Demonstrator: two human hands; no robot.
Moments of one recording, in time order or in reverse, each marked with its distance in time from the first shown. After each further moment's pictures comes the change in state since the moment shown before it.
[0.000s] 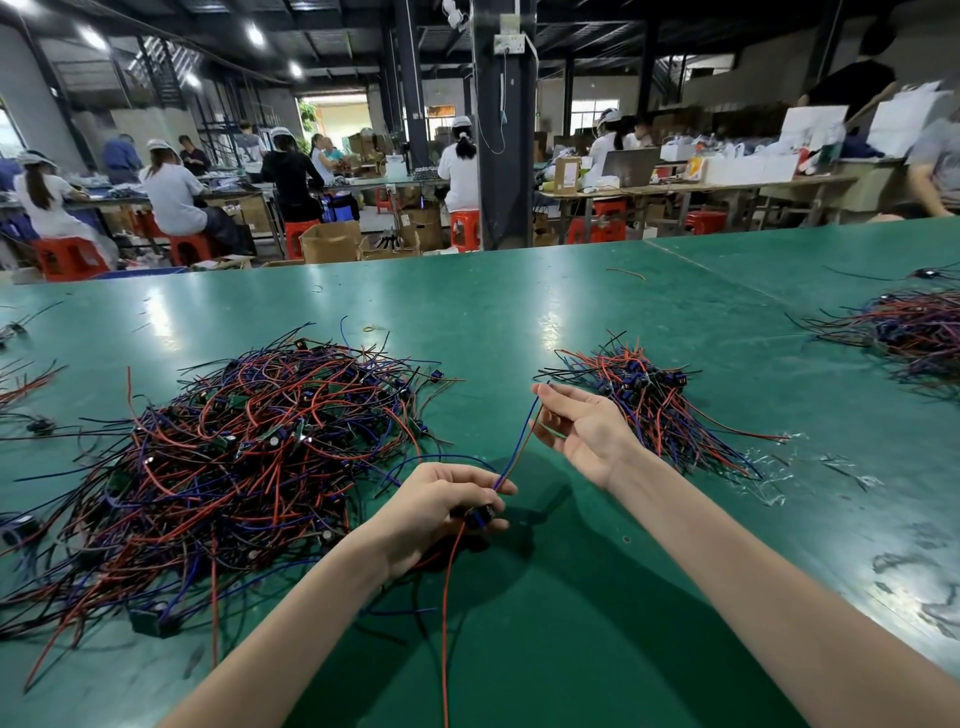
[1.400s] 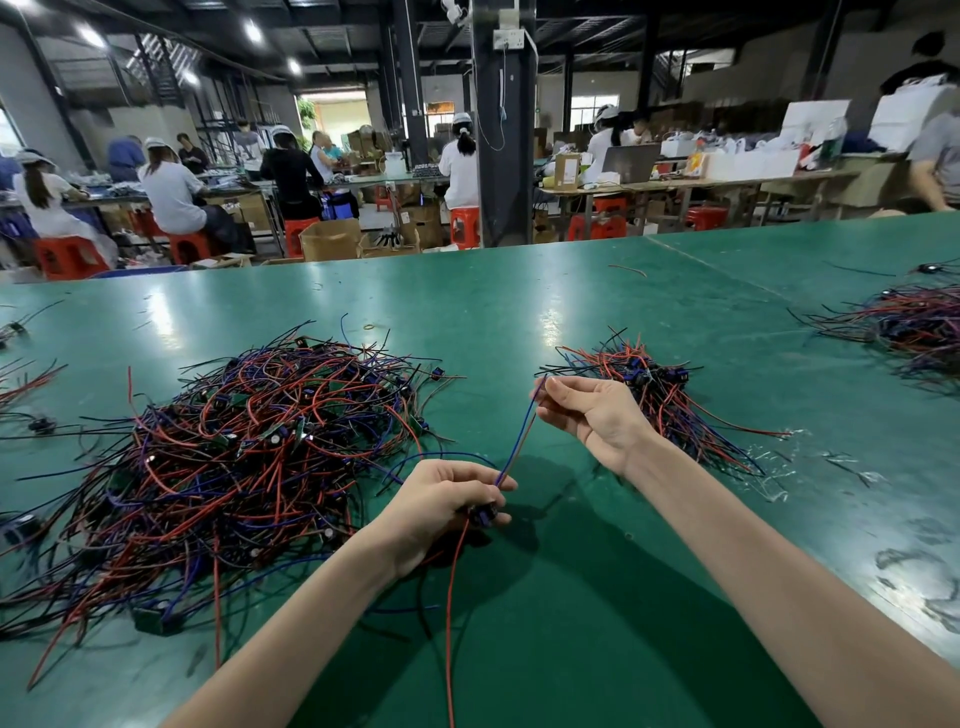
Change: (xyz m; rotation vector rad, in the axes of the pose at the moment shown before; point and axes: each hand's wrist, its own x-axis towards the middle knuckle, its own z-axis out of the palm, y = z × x) left_hand -0.003 0.002 0.008 0.017 0.061 0.037; right_hand 0.002 -0.012 -0.007 -0.043 -0.097 -0.078
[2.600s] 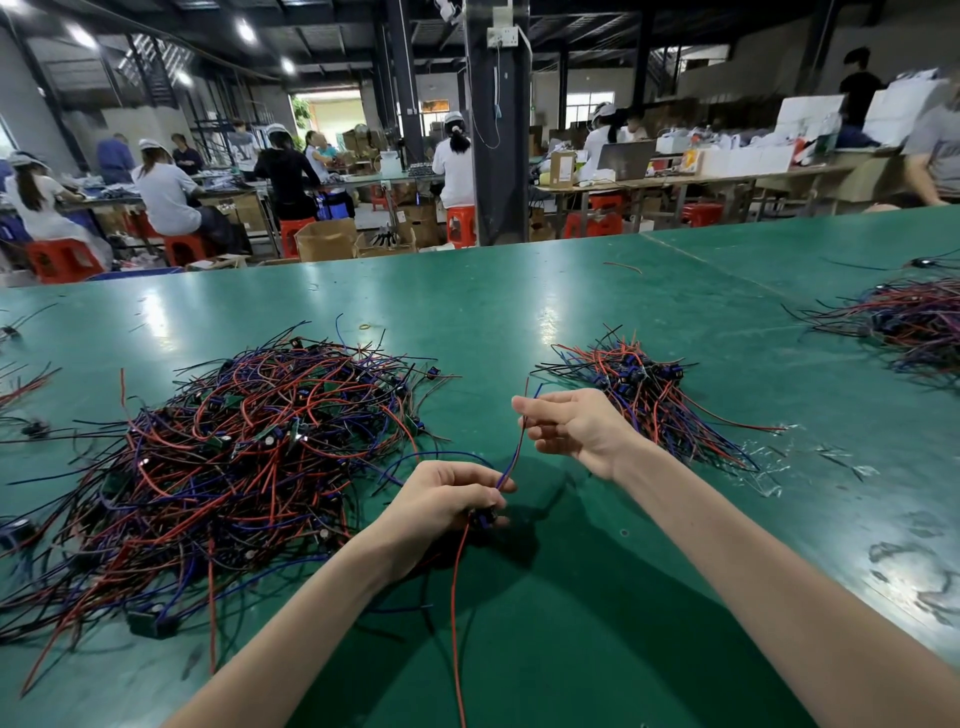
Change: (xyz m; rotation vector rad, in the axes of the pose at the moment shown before) left_hand 0.002 -0.005 0.001 -0.035 -0.037 0.035; right_hand -0.011 0.004 0.009 -0.340 -0.031 0.127
